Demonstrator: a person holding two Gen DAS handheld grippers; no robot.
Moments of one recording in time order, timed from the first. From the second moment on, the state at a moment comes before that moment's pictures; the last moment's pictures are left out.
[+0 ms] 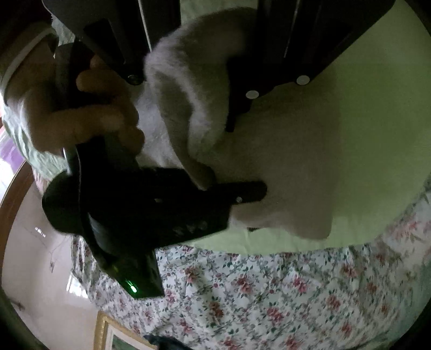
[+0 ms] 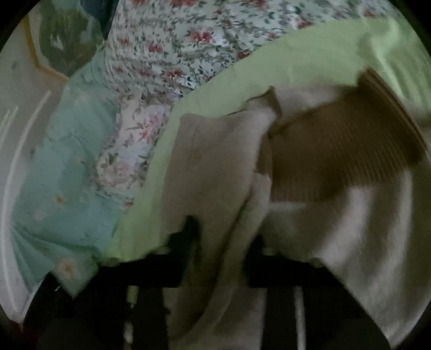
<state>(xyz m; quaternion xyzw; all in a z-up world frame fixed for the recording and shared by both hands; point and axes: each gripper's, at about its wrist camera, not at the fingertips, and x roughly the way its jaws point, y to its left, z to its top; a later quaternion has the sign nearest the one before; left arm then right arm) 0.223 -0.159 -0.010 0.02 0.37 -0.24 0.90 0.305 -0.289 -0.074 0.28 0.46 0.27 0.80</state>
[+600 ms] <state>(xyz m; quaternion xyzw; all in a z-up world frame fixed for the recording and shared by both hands) 0.242 -0.283 -0.044 -0.02 0.44 -0.33 0.84 0.285 -0.427 -0.071 0.24 0.45 0.19 0.84</state>
